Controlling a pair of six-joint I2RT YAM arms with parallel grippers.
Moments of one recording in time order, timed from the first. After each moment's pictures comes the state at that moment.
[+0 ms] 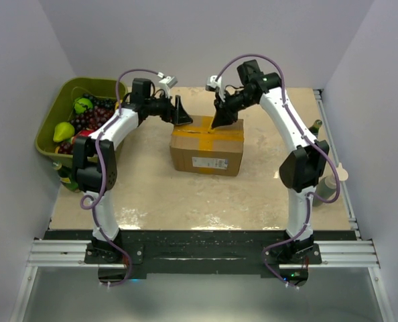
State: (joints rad) left arm -0.21 2.00 1.60 -0.22 0.83 -0.09; right arm 0.35 2.09 2.22 -1.20 -0.81 -0.80
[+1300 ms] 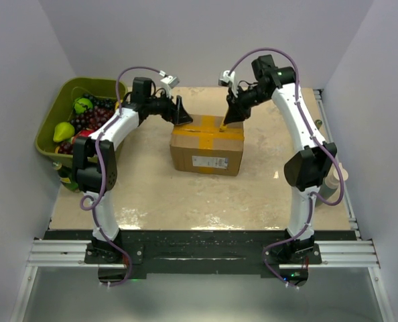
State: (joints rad) left arm -0.21 2.00 1.61 -0.22 0.81 0.01; right arm 0.27 2.08 2.30 -1.34 -0.79 -0.85
